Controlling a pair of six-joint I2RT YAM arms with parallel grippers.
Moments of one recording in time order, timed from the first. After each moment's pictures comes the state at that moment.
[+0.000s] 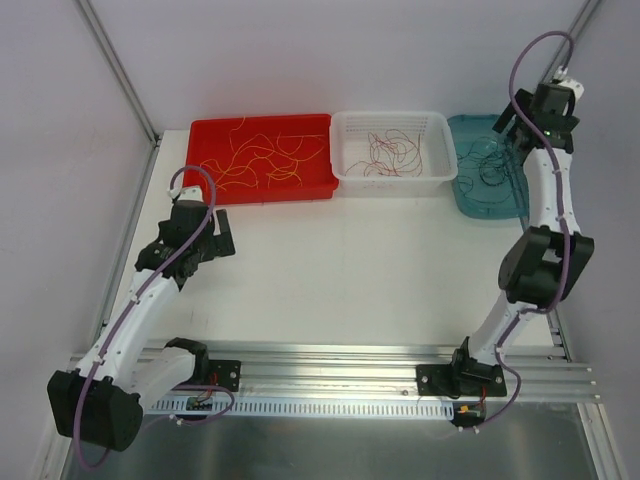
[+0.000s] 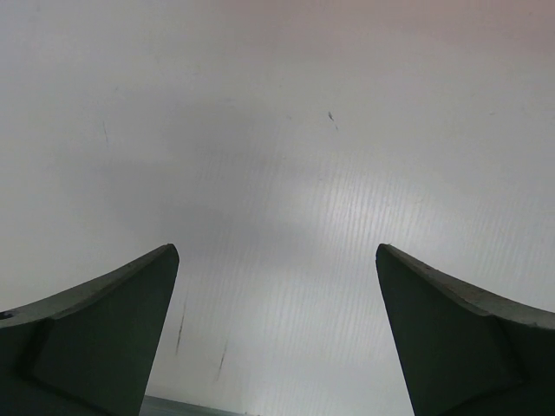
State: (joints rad) left arm -0.21 0.97 0.82 -0.66 -0.29 -0.32; right arm -0.21 1.91 1.87 -0.48 0.25 0.27
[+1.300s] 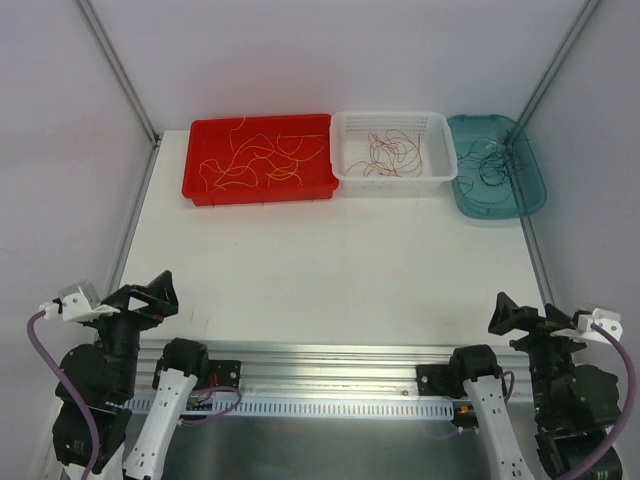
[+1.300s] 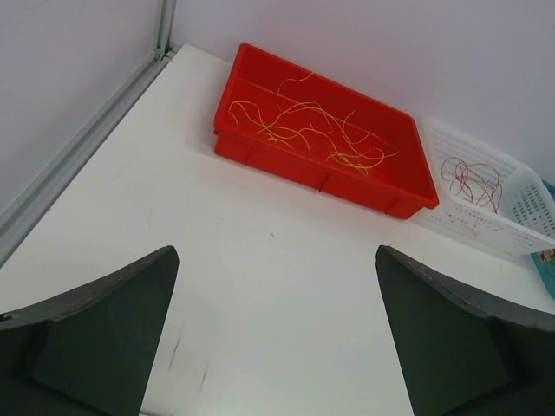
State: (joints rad) left arm -0.21 0.00 0.94 -0.92 -0.37 -0.38; right arm 0.17 0.01 1.04 -1.07 0.32 0.19
